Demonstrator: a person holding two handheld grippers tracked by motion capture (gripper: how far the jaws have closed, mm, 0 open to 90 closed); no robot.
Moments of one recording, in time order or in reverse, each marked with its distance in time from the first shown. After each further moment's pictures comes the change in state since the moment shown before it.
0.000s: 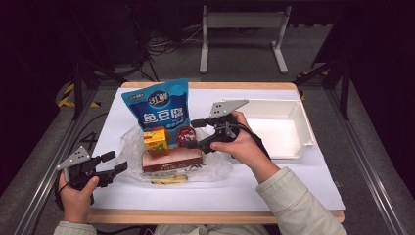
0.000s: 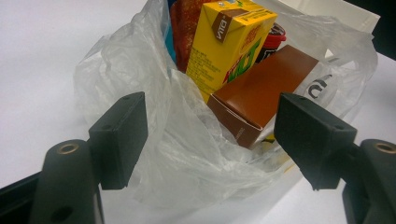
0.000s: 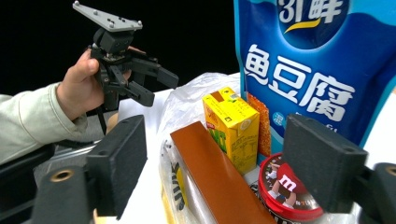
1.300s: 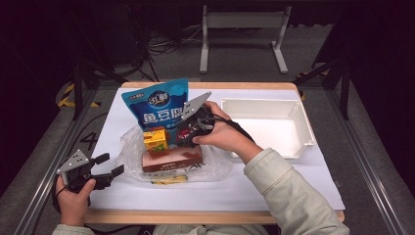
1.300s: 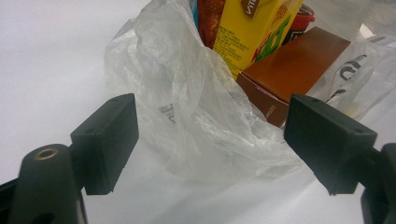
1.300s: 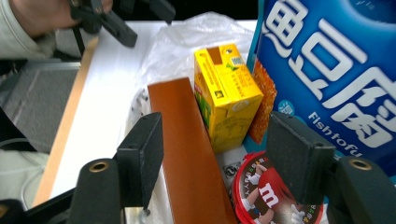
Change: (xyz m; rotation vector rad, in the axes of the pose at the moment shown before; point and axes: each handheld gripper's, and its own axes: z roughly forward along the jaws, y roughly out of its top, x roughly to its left) left arm 0.008 -0.011 -0.003 0.022 0.050 0.018; right arm -0.022 0.019 0.056 0.306 0.059 -0.226
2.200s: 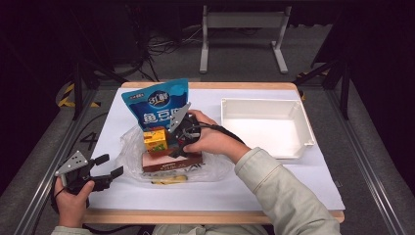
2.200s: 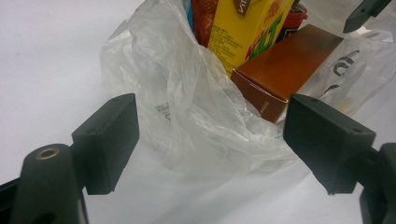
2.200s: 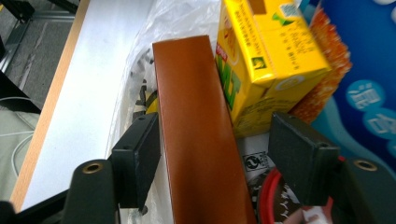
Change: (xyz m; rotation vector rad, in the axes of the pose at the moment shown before) left arm -0.001 -0.001 -0.004 0.003 -0.010 0.015; right arm 0.002 -0.005 0.049 0.162 0.079 -0.045
